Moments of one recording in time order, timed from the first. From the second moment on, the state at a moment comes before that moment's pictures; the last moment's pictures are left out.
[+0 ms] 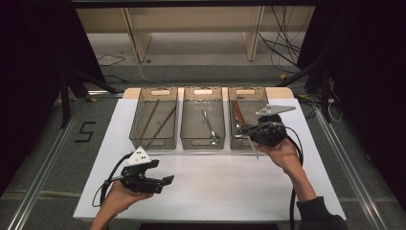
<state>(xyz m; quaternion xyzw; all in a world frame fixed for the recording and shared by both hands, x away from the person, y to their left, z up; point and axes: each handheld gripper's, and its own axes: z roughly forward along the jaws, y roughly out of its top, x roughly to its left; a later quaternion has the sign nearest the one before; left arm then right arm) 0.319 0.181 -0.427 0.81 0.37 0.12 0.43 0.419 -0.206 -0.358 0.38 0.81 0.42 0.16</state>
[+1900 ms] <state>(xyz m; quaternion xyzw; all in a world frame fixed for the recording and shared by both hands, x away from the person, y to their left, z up) 0.310 0.192 -0.449 0.78 0.39 0.16 0.46 0.535 -0.214 -0.360 0.53 0.73 0.41 0.13</state>
